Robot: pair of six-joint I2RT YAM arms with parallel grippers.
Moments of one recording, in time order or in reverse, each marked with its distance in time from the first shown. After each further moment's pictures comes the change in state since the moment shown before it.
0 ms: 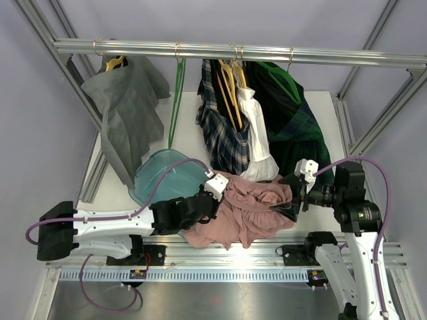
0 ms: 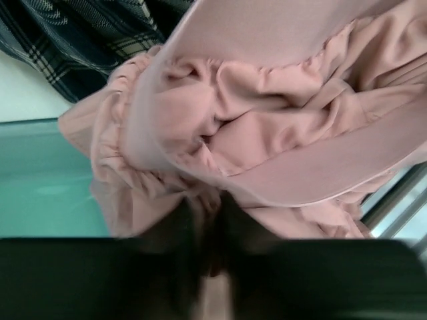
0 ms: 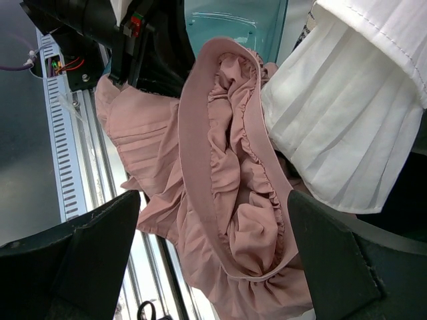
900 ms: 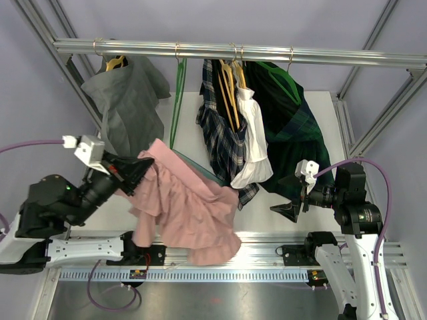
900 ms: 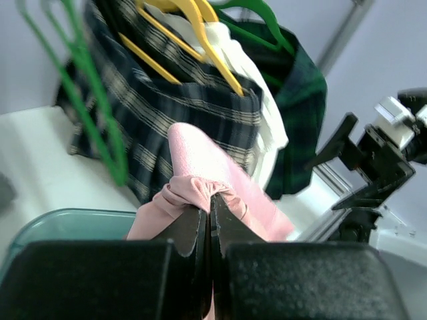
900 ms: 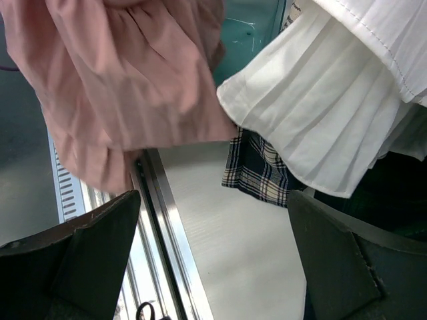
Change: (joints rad) left arm -0.063 -0.558 0.643 -0.634 -0.135 0.053; right arm 0.000 -0.015 -0.001 0.003 0.002 0.006
